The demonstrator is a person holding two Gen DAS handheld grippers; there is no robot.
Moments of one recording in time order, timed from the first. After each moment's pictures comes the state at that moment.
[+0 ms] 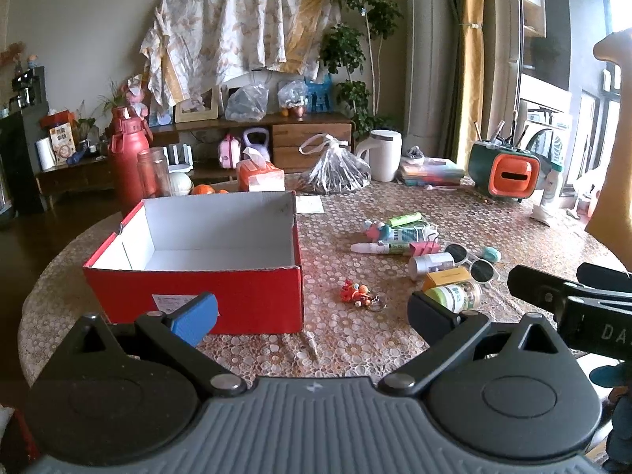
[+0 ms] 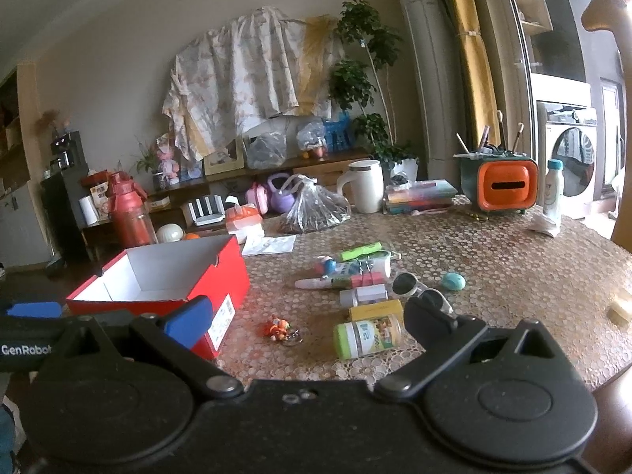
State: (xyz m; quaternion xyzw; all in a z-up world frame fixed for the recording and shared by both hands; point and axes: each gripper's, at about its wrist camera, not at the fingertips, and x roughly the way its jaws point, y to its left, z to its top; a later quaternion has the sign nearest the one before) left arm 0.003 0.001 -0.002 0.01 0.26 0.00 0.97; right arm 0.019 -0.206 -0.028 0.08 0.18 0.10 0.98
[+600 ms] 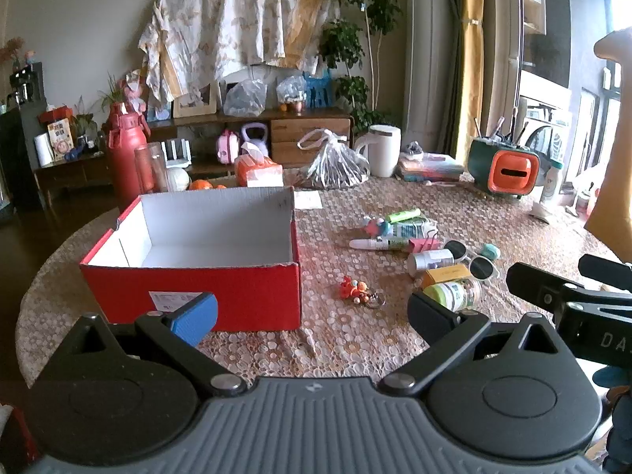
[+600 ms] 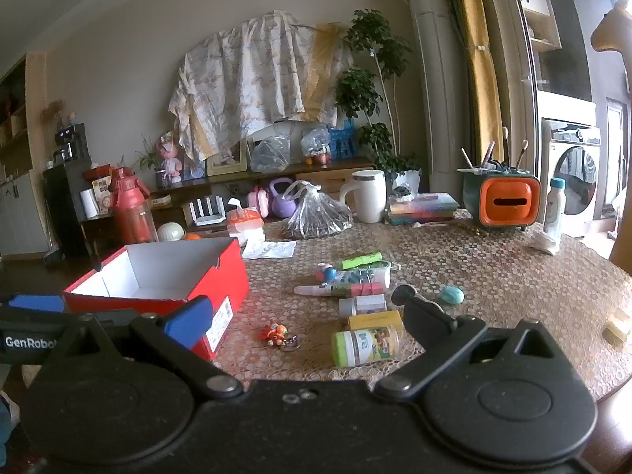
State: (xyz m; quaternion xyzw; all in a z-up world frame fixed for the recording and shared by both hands) left arm 0.007 0.001 -0.007 0.00 0.27 -0.01 0.96; right arm 0.020 -0.205 -0.025 0.06 0.17 0.10 0.98
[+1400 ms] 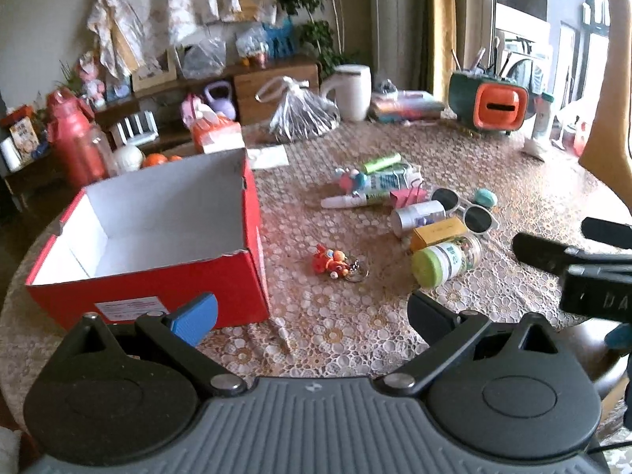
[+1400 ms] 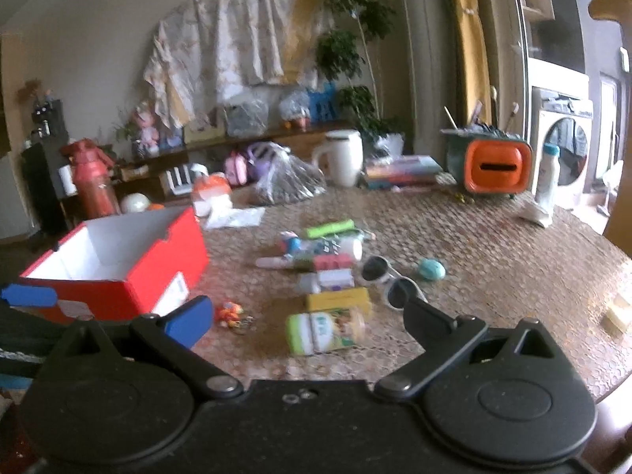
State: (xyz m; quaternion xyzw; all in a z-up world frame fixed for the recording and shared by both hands) left arm 0.079 -0.028 -0.030 0.06 0.35 -0.05 0.93; right arm 0.081 -0.236 -0.056 0.06 0.24 0.07 0.97
